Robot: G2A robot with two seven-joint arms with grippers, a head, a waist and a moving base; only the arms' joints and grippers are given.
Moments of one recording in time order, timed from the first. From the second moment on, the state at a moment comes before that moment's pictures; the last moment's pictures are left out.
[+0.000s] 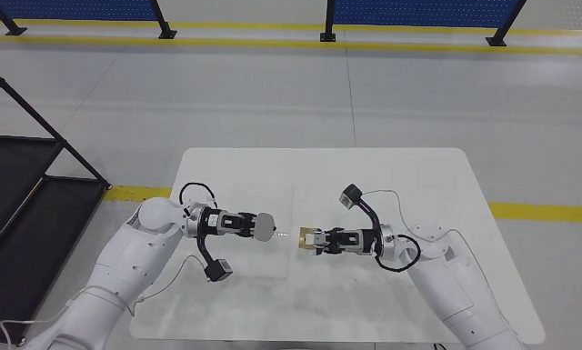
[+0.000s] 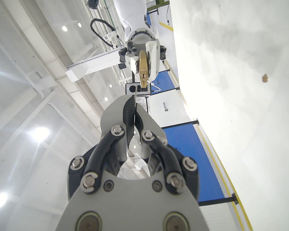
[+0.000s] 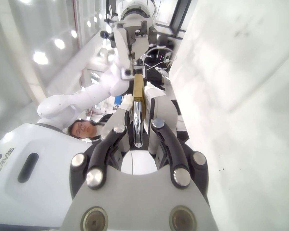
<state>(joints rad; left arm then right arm) 1.19 -0.95 -1.15 -1.34 2.52 0.44 1.38 -1.17 -1.20 1.00 -1.38 0.41 -0.30 1.20</state>
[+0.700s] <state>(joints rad) 1.17 -0.94 -1.09 -1.34 2.52 0.46 1.36 -1.15 -1.20 0.97 -1.38 0.42 -0.32 1.17</state>
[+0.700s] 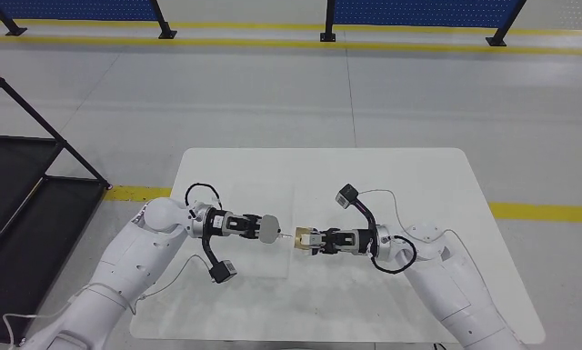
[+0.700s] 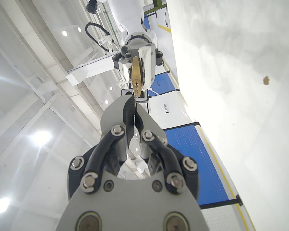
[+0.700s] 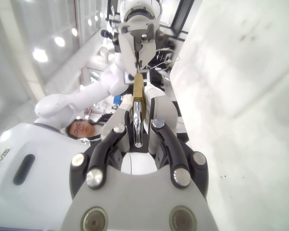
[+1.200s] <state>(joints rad) 1.16 -0.93 -1.07 -1.34 2.51 0.47 1.35 -1.15 -1.20 0.96 -1.38 0.42 -0.32 1.17</state>
